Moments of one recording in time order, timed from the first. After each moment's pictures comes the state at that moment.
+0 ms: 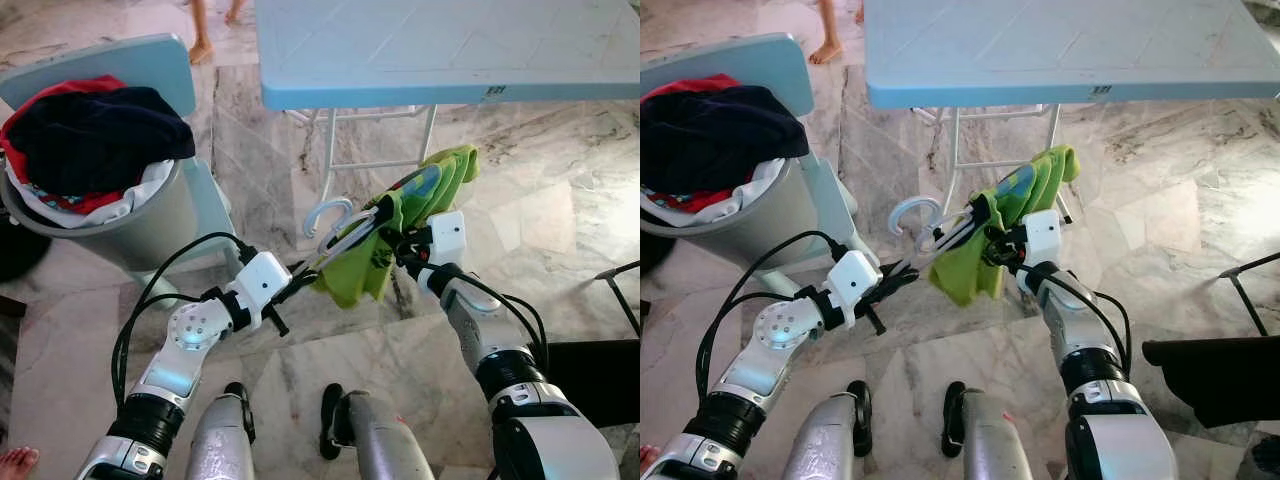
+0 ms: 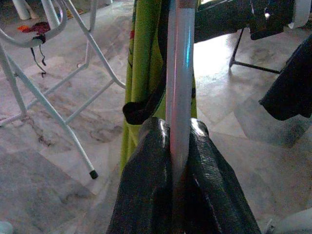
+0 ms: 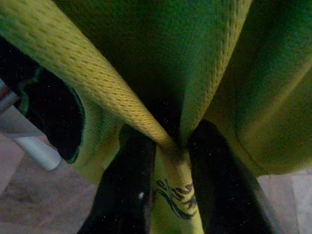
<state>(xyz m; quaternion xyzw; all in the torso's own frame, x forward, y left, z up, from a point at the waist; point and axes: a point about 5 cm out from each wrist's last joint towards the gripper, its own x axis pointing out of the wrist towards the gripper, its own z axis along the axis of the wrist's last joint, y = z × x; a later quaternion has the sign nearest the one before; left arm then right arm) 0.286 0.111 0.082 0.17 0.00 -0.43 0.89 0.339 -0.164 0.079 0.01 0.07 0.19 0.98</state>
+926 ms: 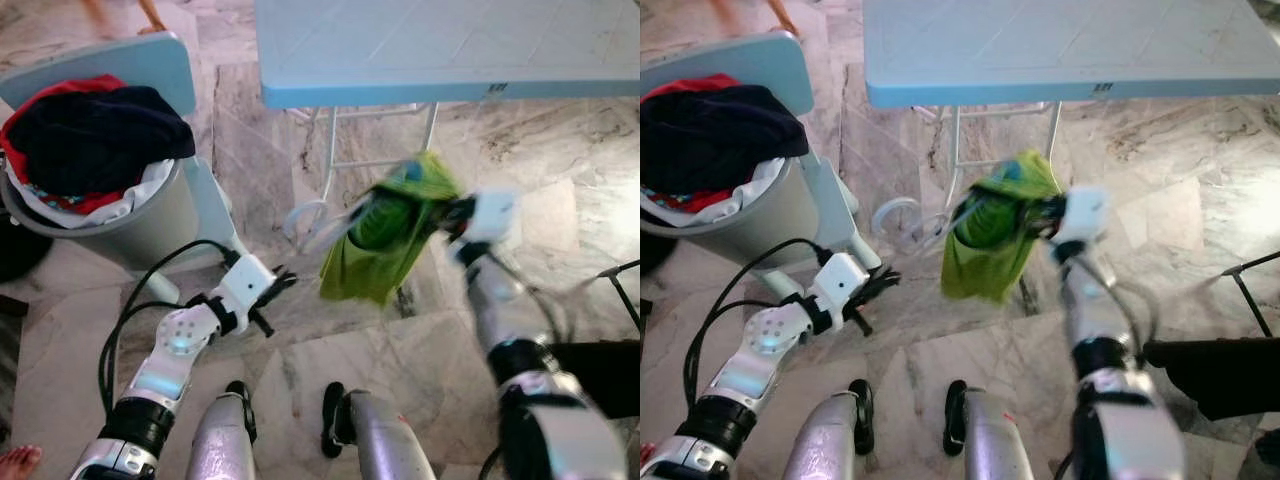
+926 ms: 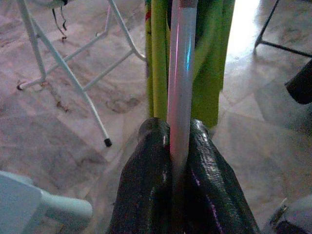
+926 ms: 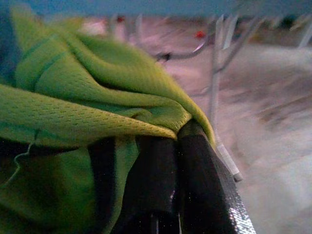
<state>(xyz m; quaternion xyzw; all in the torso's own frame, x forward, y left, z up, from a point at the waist) 0.288 0.136 0.067 0.17 0.05 -0.37 0.91 0.356 -0.206 0.125 0.01 -0.03 0.00 1.00</state>
